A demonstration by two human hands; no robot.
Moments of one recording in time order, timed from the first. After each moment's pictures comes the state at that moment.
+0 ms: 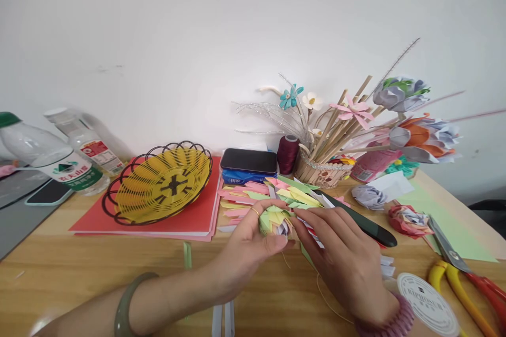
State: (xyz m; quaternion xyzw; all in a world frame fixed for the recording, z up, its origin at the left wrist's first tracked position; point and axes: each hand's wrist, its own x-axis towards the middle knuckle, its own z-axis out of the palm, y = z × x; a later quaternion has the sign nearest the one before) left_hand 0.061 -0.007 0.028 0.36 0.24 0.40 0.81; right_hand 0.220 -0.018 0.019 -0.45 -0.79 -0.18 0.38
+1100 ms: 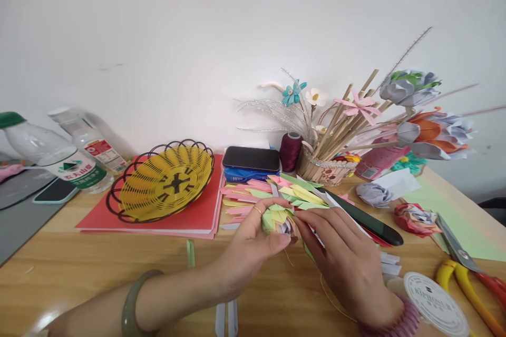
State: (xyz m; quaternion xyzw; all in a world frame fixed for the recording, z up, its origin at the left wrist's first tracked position) left_hand 0.060 -0.007 0.021 0.36 0.25 0.41 0.80; right_hand 0.219 -0.017 0.010 -0.43 -0.80 -0.15 0.39
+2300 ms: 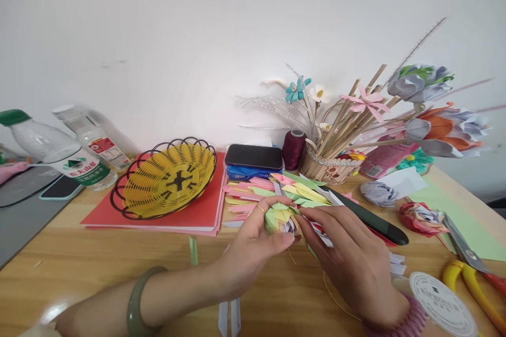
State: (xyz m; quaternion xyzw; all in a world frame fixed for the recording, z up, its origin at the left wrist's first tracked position) left_hand 0.061 -0.008 0.021 0.37 0.24 0.41 0.80; right_hand 0.218 -0.018 0.014 -0.45 -0.78 -0.17 0.40
